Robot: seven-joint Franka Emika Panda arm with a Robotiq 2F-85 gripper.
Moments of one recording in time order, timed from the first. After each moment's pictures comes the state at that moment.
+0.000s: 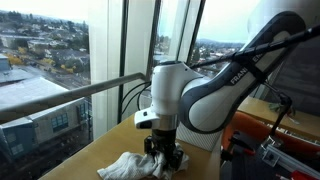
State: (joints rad) arm 0.10 0.71 0.17 -1.93 -0.16 2.52 -1.17
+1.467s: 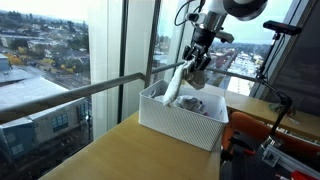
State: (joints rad) arm -0.12 0.14 0.00 -2.04 -0.10 2.37 -1.16
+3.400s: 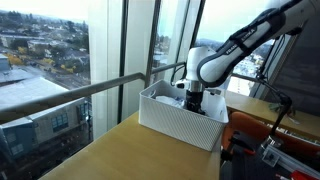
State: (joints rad) arm -0.15 0.57 0.00 -2.01 -0.10 2.43 -1.07
